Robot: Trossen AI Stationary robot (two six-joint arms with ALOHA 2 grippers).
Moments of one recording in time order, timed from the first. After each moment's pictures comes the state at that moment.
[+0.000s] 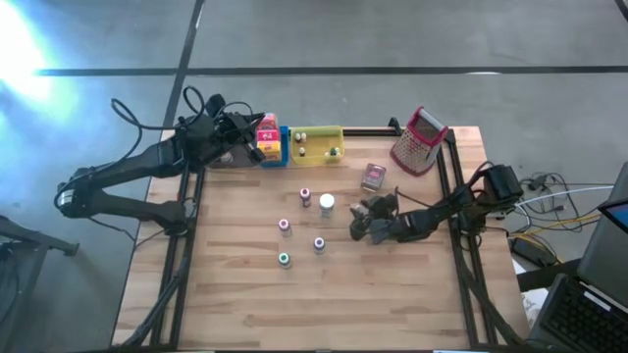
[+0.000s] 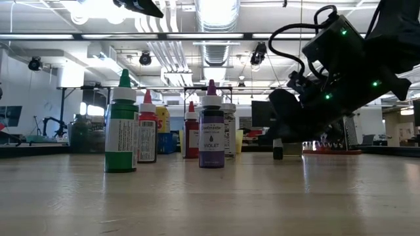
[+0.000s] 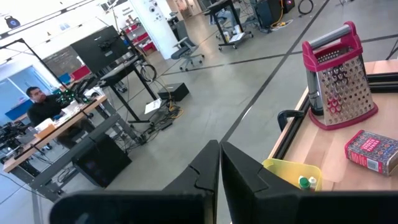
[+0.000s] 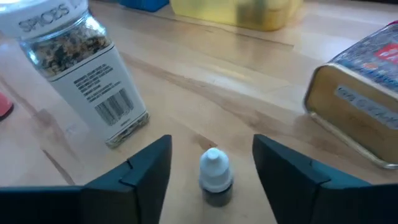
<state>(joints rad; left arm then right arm) 0.29 0.98 1.07 -0.20 -0.52 0.39 0.19 1.71 0.47 0.50 0.82 0.82</state>
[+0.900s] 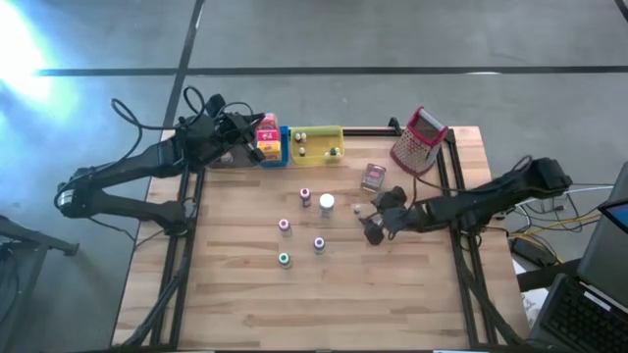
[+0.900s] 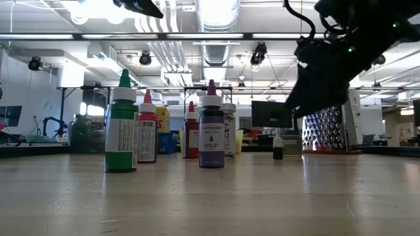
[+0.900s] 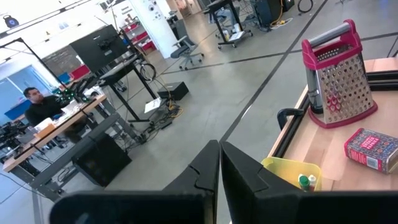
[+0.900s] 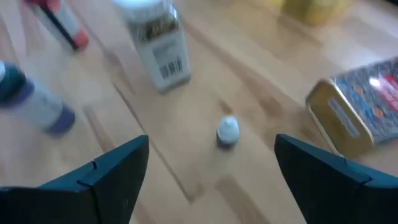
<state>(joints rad) 0.29 0.98 1.07 -0.20 -0.52 0.39 0.20 1.28 0.55 -0.09 0.53 0.68</state>
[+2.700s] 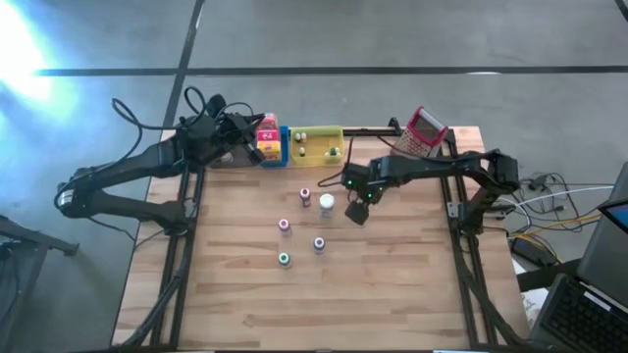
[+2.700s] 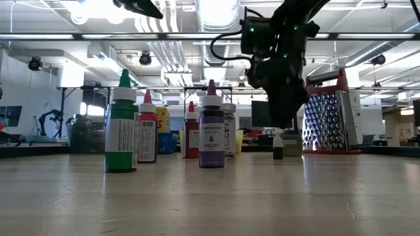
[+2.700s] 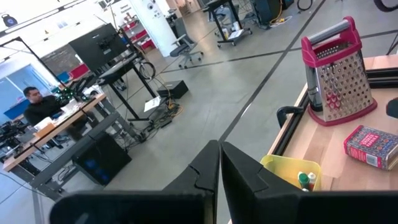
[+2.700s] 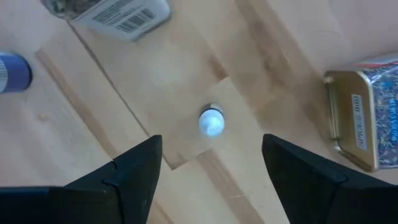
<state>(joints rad) 0.29 0.98 1.07 -0.21 -0.52 0.39 -0.18 1.69 1.17 -0.83 -0.06 0.45</state>
